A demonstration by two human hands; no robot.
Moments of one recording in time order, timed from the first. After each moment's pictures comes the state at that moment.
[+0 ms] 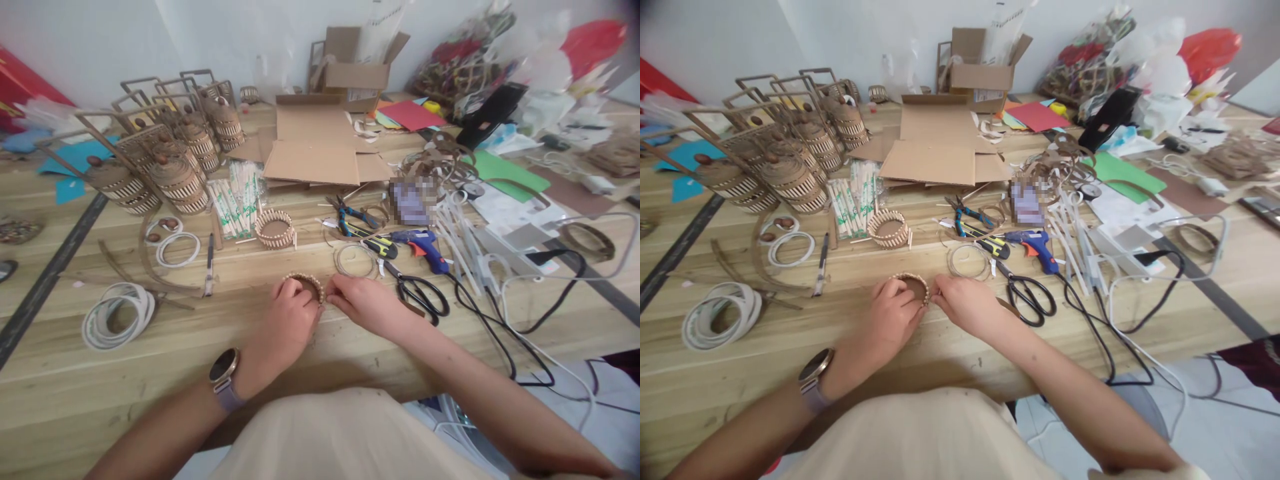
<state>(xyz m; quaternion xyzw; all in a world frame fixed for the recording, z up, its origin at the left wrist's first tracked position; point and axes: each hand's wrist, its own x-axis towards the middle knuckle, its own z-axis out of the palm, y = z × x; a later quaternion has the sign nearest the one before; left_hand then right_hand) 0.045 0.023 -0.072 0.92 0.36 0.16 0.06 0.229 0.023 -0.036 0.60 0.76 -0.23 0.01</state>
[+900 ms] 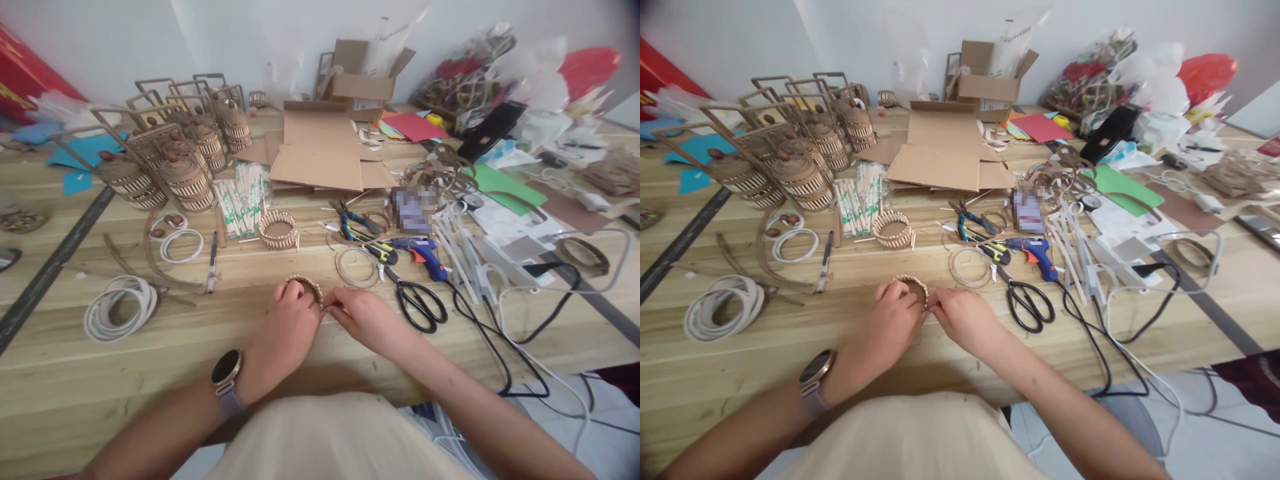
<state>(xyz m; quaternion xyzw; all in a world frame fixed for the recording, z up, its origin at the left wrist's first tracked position) 0.050 0.016 -0.063 0.91 0.40 0.10 0.04 0.221 0.008 -0.046 0.59 0.77 -0.25 -0.06</state>
